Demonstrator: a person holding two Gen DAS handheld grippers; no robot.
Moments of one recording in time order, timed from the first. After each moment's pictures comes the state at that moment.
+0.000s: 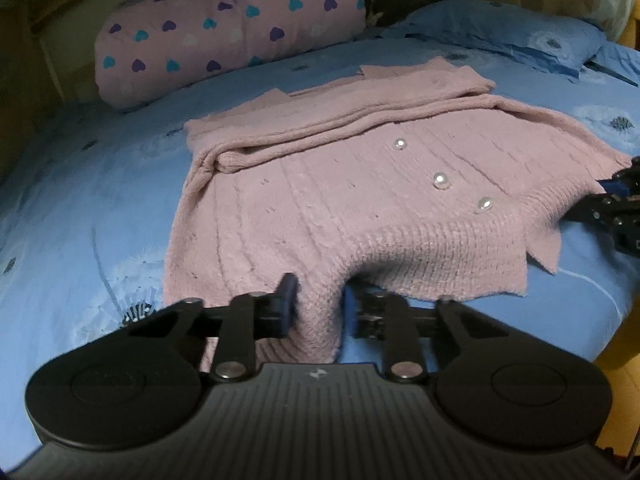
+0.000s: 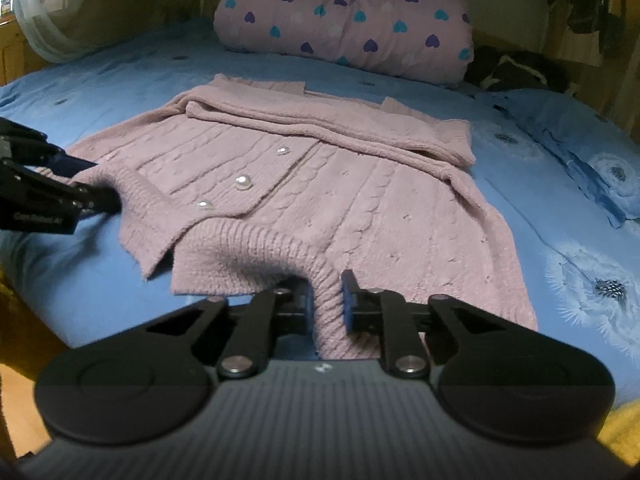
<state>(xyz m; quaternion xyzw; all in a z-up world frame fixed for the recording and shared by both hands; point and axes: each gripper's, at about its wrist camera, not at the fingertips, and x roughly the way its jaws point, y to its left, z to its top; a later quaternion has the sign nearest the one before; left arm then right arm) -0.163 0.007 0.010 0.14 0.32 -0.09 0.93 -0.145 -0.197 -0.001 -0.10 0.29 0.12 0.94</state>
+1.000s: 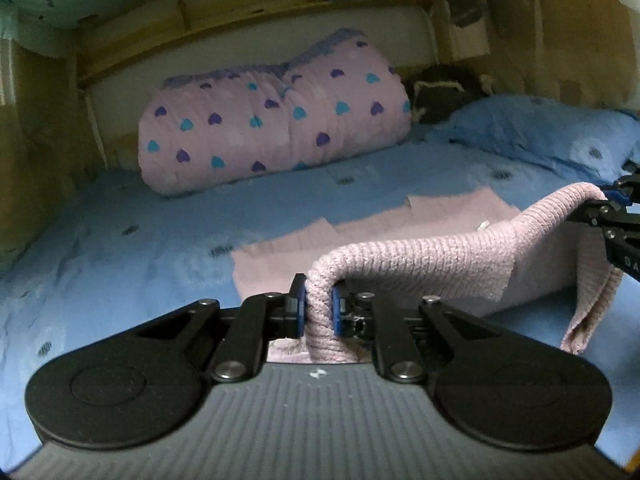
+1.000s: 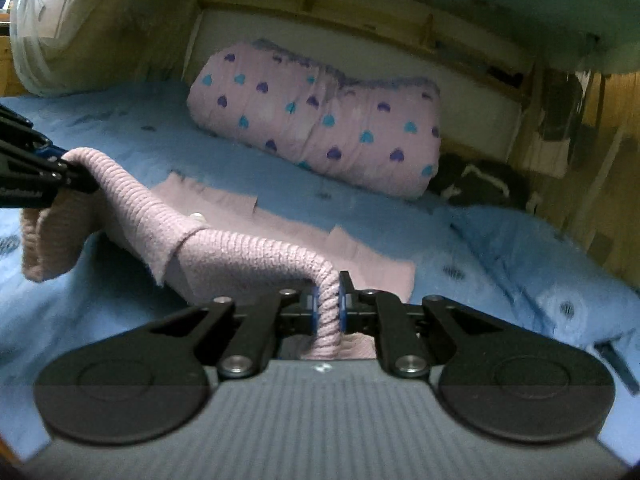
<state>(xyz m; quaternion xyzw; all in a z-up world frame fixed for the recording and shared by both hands) -0.113 -0.004 0.109 0.12 0.19 -0.04 0.97 -0.095 -0.195 0.075 -0.17 0.14 0.08 0.97</state>
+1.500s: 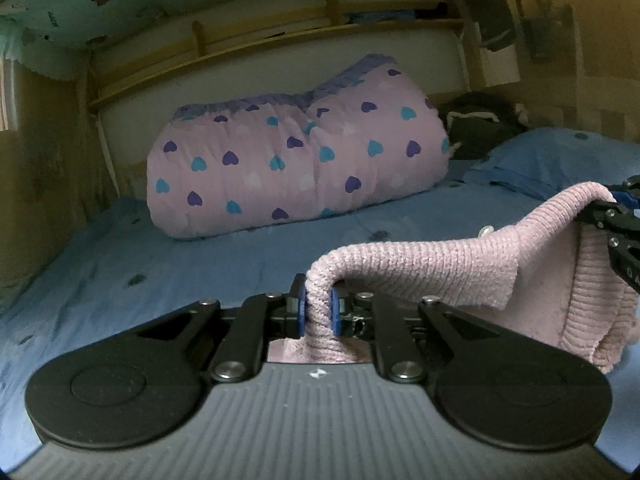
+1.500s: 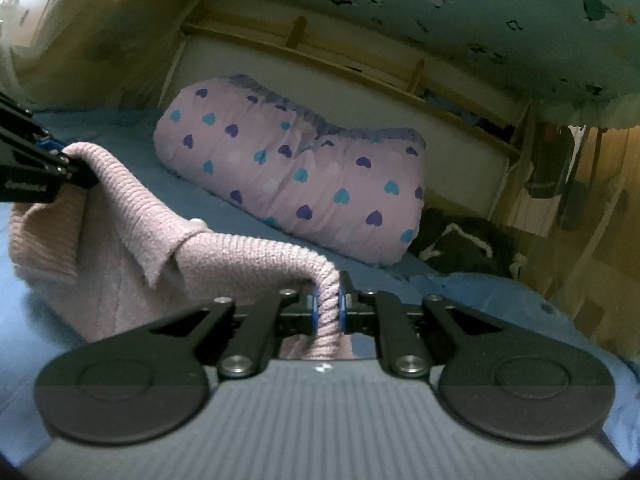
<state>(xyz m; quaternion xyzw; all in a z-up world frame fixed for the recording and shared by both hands) 0.019 -0.011 0.148 0.11 0.16 -0.01 0.98 0.008 -0.180 0.111 -0.20 0.08 0.06 0.98</state>
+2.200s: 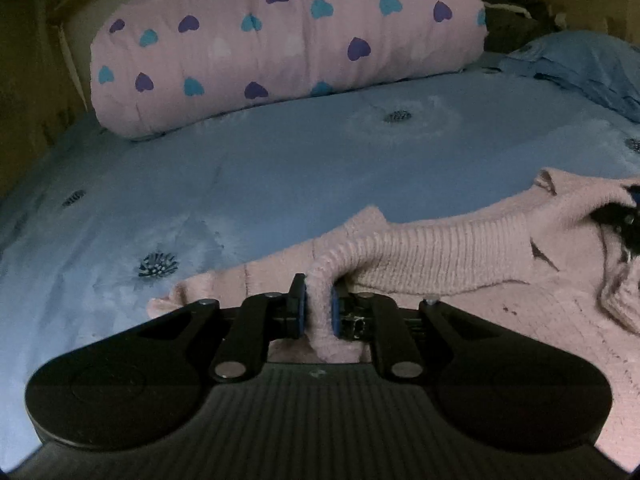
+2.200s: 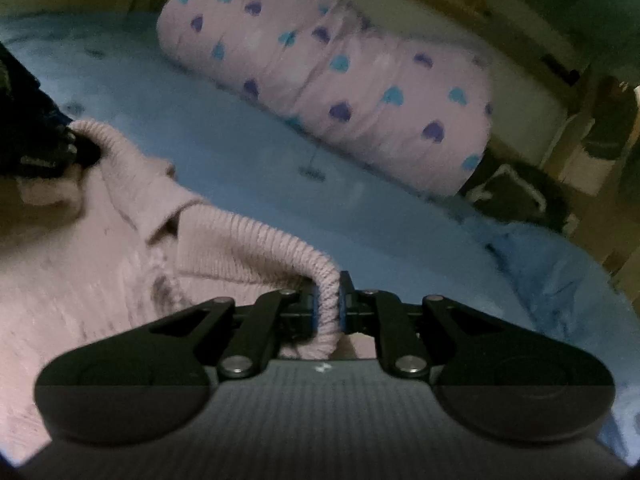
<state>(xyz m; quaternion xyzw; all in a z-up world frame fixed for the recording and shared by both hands) 0.215 -0.006 0.017 0.11 0.32 0.00 0.94 0.173 -0.163 -0.002 -0.25 0.20 0.08 0.94</state>
